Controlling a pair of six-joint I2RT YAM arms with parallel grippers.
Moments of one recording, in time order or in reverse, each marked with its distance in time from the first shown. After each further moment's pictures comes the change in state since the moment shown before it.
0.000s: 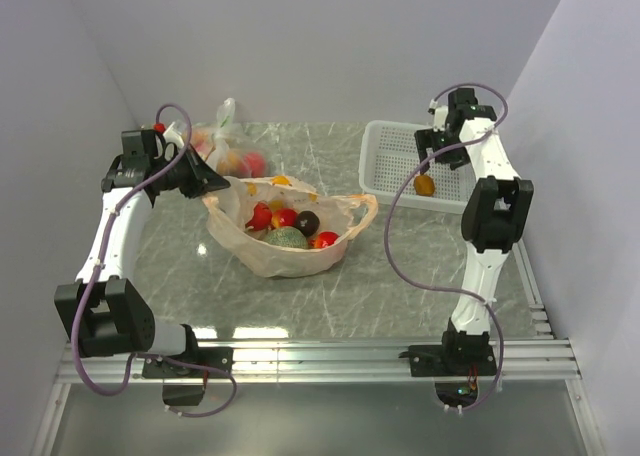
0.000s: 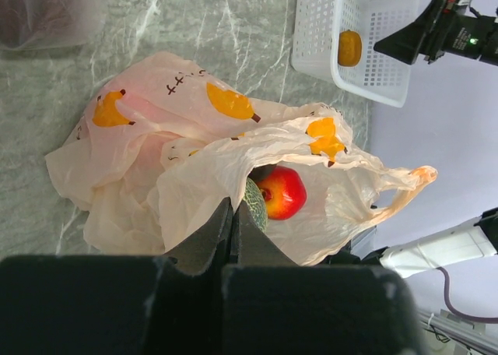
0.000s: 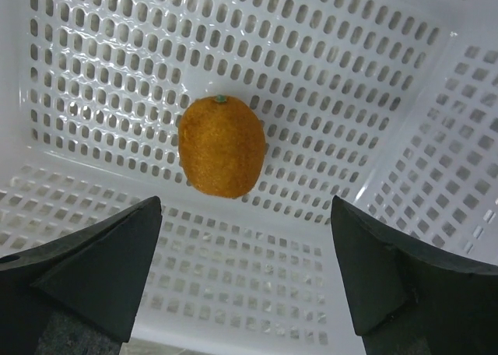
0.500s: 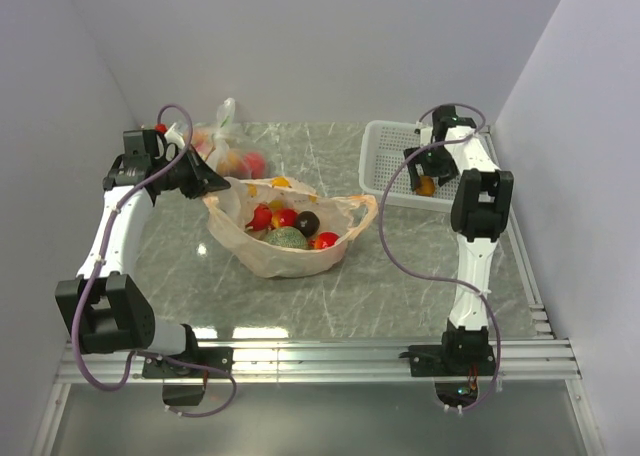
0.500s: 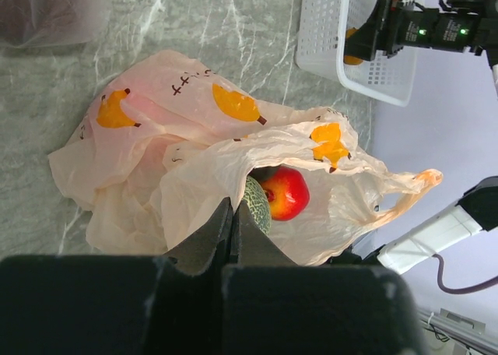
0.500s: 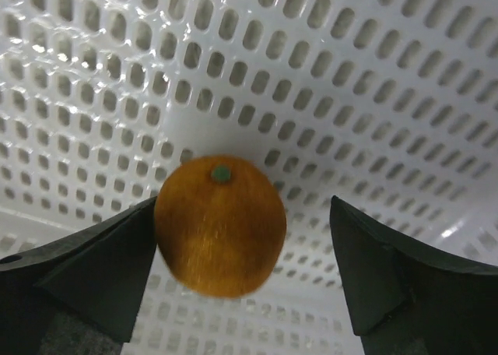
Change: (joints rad) left arm 0.000 0.018 0.000 -0.002 -0.001 0.008; right arm 0.027 0.198 0.048 0.000 0.000 -0.030
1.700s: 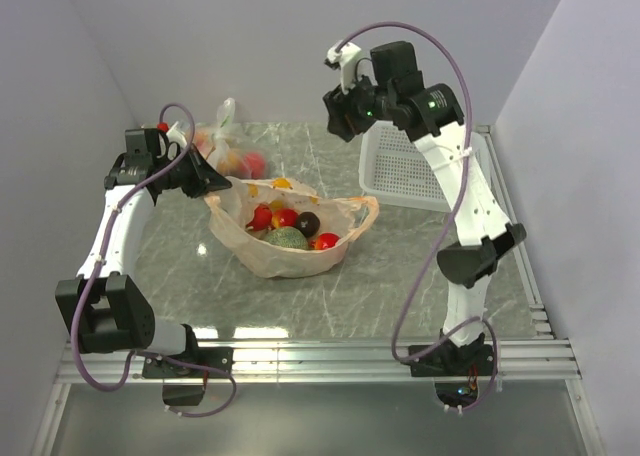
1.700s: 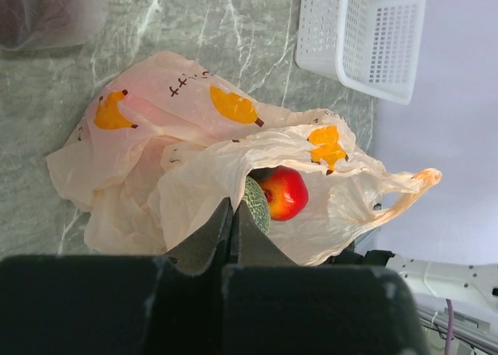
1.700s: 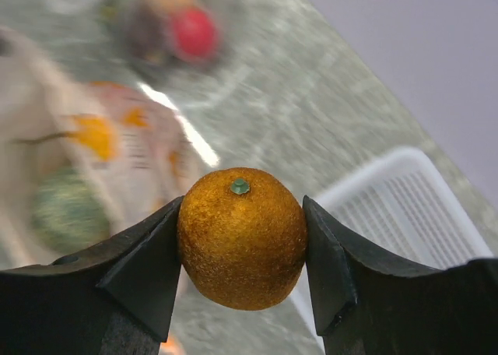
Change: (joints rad) left arm -0.014 0.002 0.010 -0.003 -0.010 0.002; right arm 0.506 -0.420 0.375 -0.059 -0.122 -0.053
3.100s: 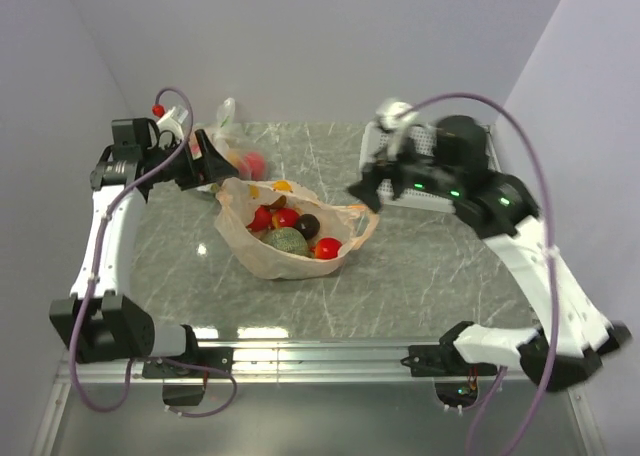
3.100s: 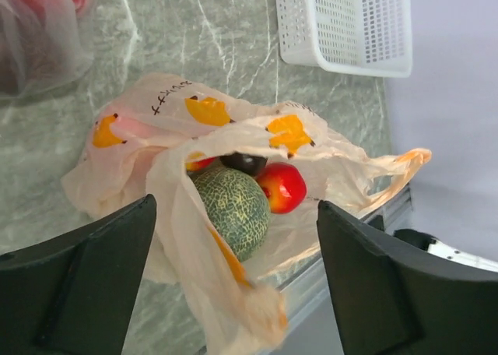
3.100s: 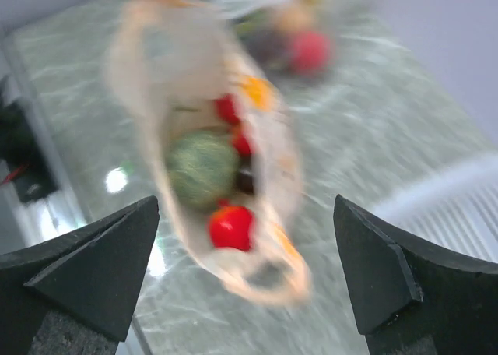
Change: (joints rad) left arm -0.003 -0.028 0.124 -0.097 0.043 0.153; right arm 0.184 -0.694 -0.828 0.327 -0.108 0.116
